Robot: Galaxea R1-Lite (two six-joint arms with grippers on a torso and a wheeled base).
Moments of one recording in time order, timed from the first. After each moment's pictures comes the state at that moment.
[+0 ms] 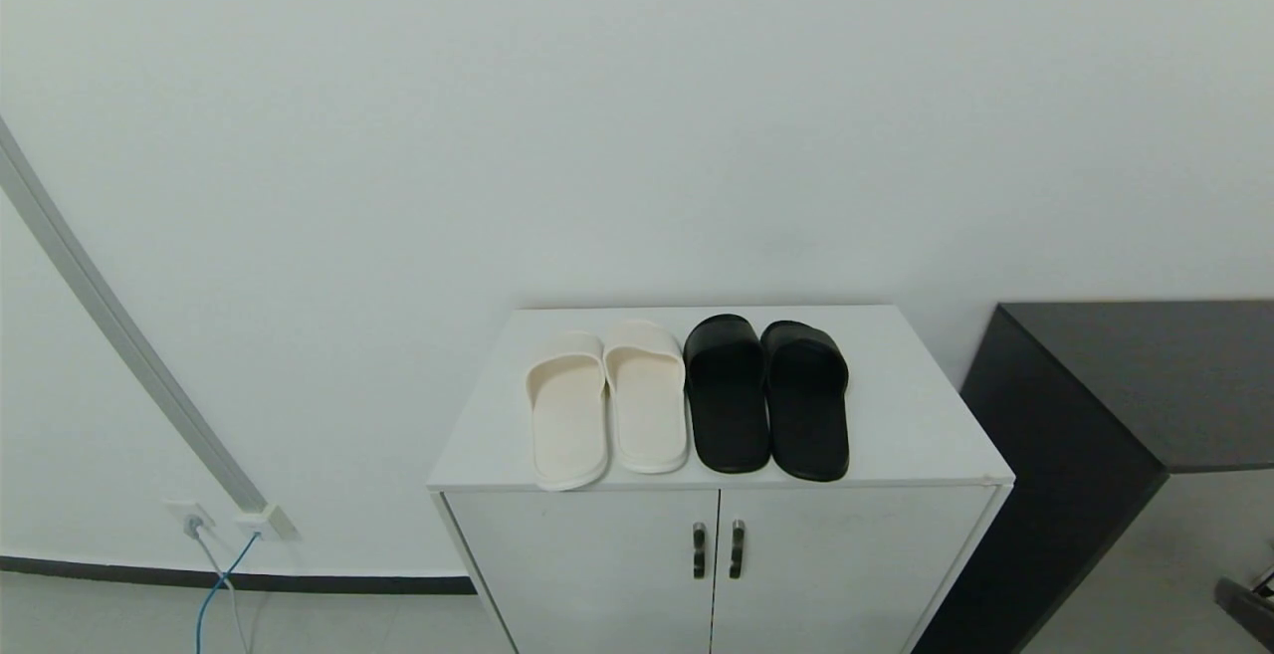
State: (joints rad) left arm 0.00 0.00 0.00 0.00 0.02 0.00; right arm 0.09 0.73 -0.21 -0.25 0.21 0.03
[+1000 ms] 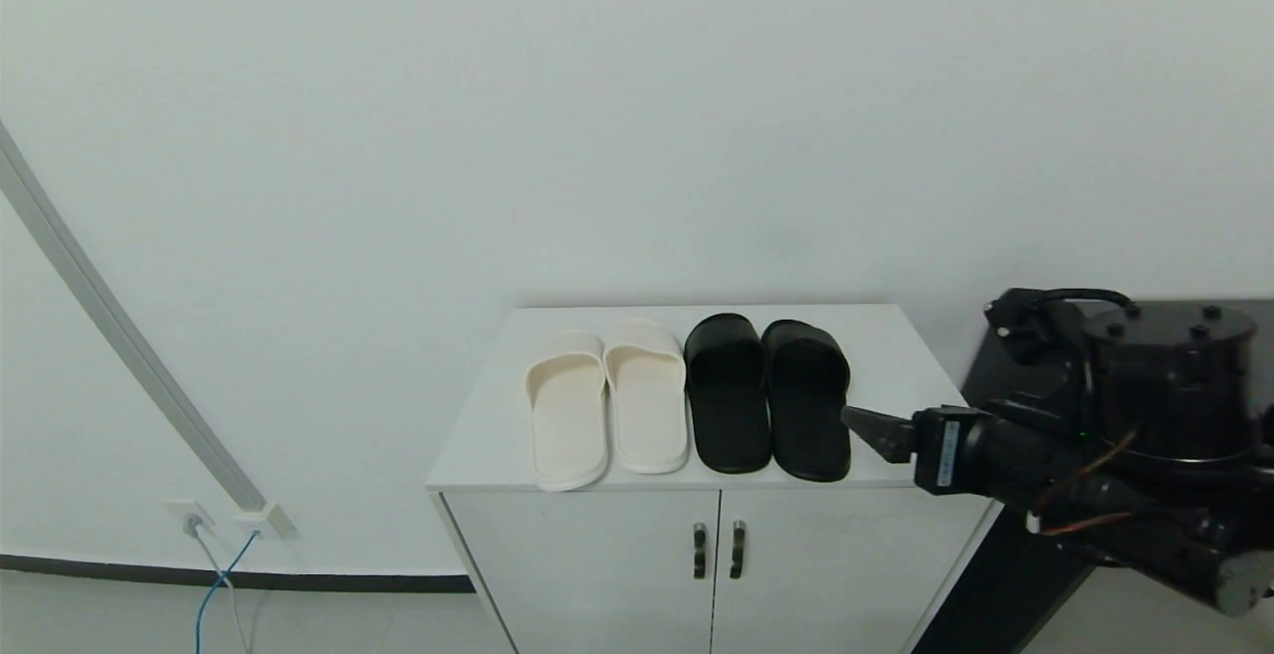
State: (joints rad) left arm 0.00 0.00 0.00 0.00 0.02 0.00; right arm 0.68 1.53 -0.66 -0.51 -0.32 0.36
